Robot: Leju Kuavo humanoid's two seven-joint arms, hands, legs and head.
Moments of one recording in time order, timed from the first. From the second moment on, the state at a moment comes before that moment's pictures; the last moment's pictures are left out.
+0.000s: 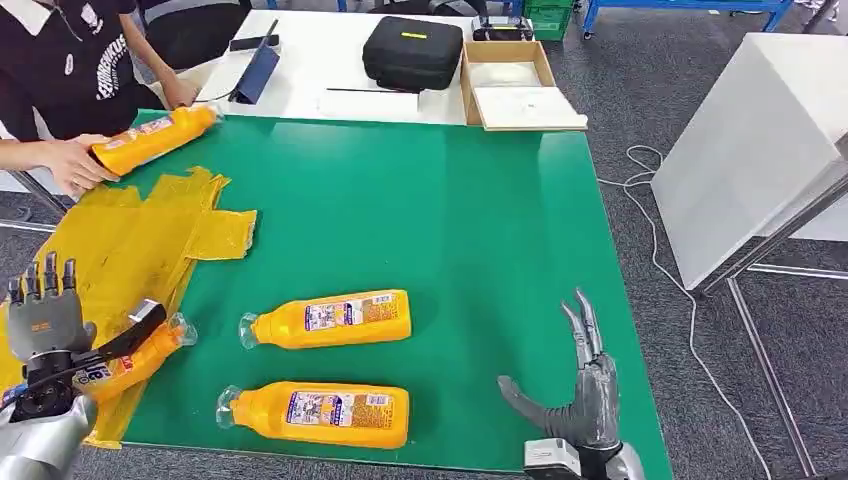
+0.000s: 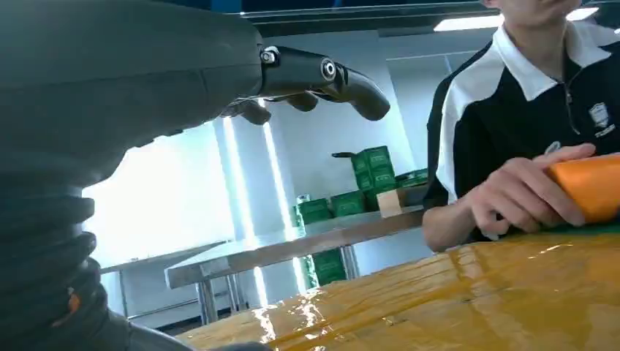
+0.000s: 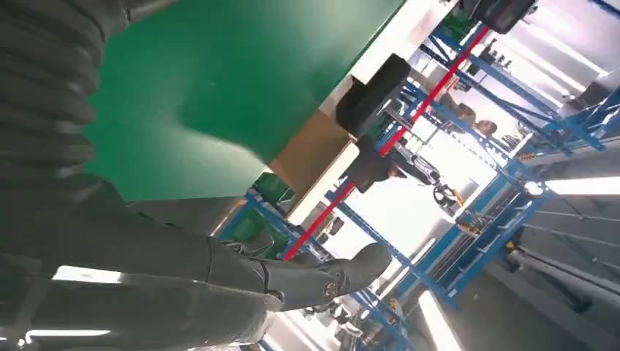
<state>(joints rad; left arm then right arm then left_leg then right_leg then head) -0.37 0.38 0.24 -0.58 -1.57 0.70 0.12 0.10 -0.17 0.53 -1.46 0.50 -0.63 -0.58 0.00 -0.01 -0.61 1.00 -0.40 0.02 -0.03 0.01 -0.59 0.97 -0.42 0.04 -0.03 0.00</state>
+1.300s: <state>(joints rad) -0.14 -0.09 -0.13 -1.44 -0.20 0.24 -0.58 -0.54 0.14 0.70 -0.94 1.19 -0.38 -0.13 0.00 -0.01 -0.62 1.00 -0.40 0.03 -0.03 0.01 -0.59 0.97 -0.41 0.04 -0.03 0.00</state>
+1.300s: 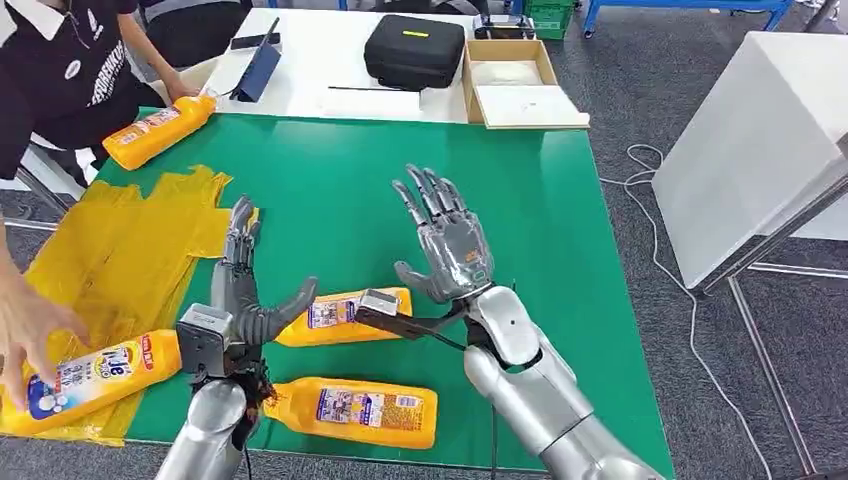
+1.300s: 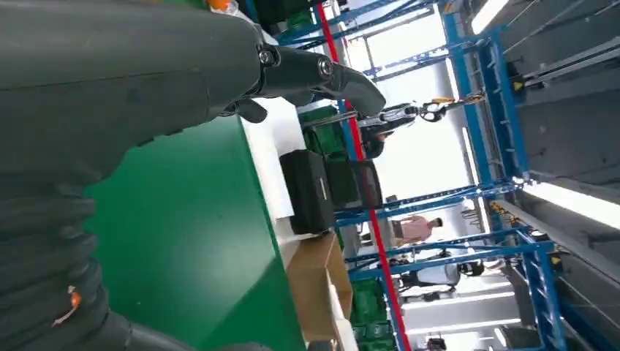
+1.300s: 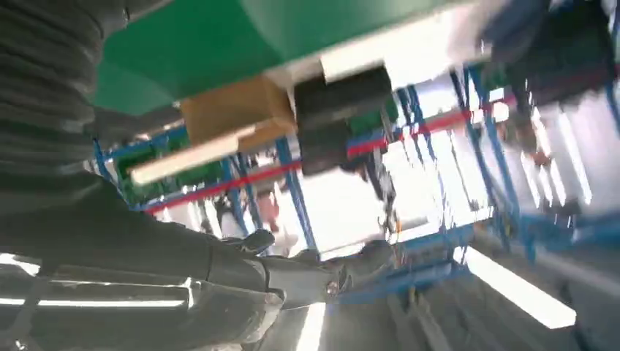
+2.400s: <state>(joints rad) -0.11 -0.09 -0.13 -1.44 -0.20 0.29 -0.60 -0.65 0.27 0.75 -0.68 1.09 -0.26 -0.19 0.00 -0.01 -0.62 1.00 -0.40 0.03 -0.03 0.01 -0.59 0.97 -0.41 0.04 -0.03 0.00</state>
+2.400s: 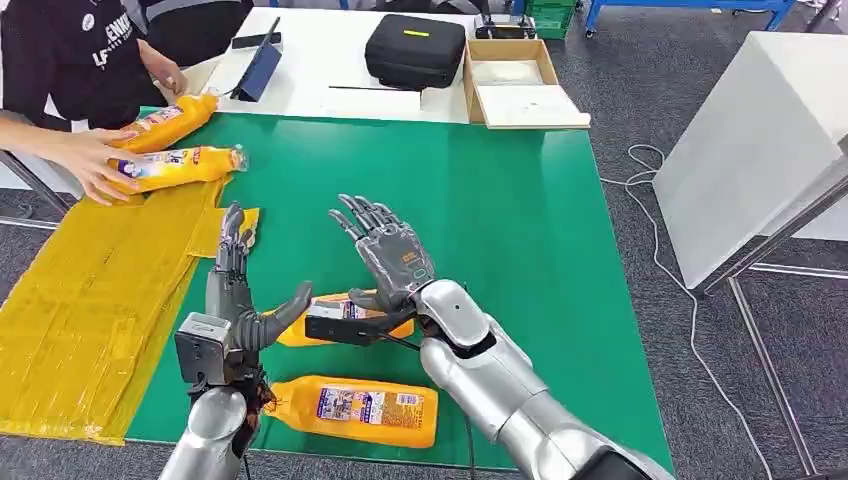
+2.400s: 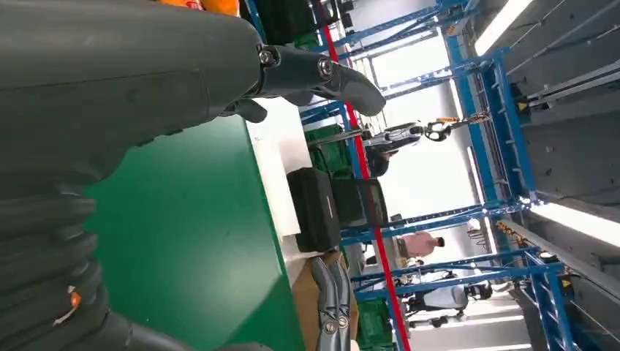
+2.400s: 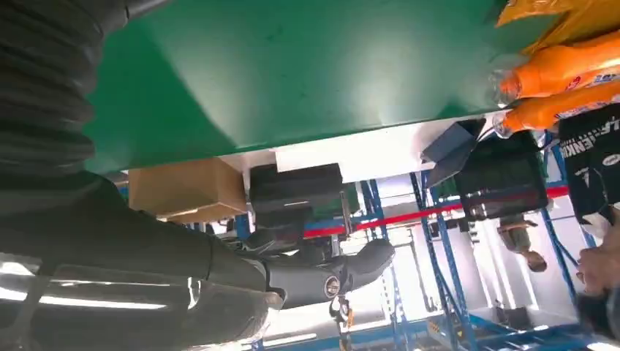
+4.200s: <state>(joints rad) -0.15 -0.09 -0.13 -1.39 -0.12 0.39 -0.56 -0.84 0.28 1.11 -0.65 0.84 0.26 -0.02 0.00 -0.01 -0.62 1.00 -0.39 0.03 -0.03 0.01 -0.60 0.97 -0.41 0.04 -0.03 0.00</state>
